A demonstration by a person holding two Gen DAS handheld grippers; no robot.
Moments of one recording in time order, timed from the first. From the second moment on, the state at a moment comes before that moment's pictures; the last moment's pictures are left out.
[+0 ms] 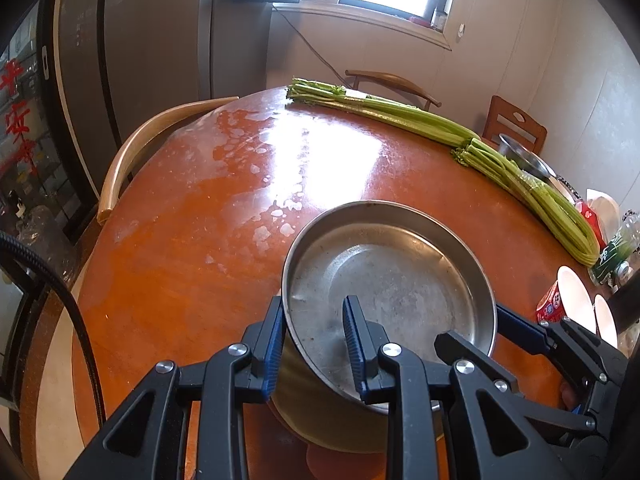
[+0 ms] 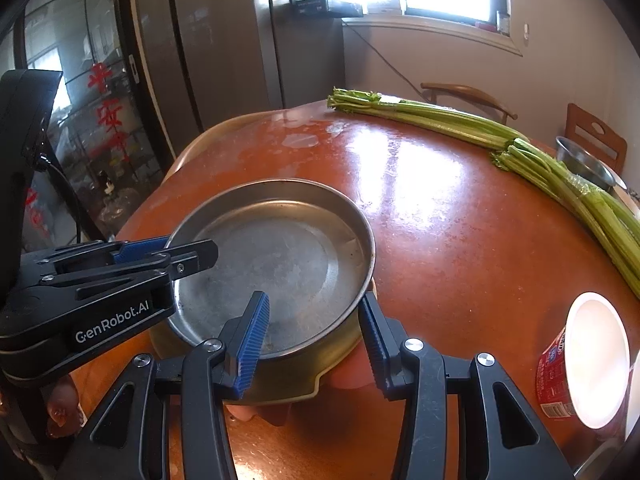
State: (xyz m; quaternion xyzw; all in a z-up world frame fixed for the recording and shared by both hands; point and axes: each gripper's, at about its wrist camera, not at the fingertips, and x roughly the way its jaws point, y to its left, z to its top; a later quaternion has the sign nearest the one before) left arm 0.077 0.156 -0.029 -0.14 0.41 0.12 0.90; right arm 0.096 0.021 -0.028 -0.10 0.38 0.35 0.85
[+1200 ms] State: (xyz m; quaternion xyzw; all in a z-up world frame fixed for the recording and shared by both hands) left arm 0.055 0.150 -0.031 -0.10 0.41 0.11 0.90; right arm 0.083 0.025 -0.037 -0.14 0.37 0.35 0.85
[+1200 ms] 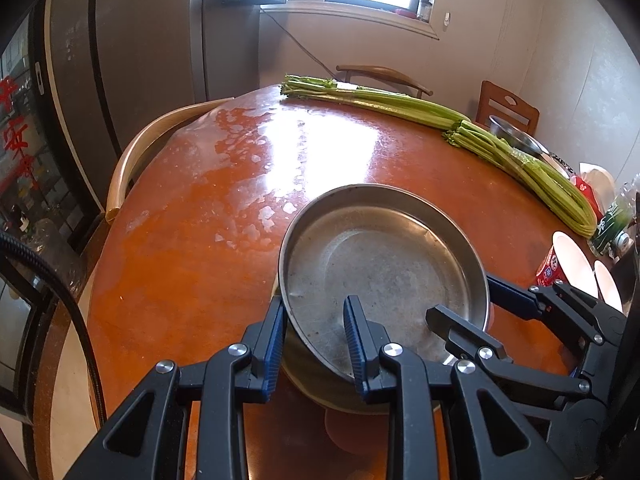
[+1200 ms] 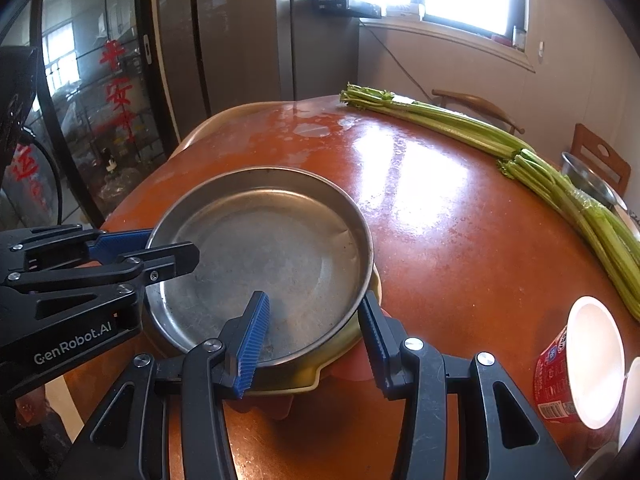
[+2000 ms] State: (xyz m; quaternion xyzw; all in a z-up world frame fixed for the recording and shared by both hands) left arm 0.030 0.182 -0.025 -0.17 0.39 0.11 0.90; right arm 0.080 0.011 -0.021 -0.11 0.36 0.32 0.87
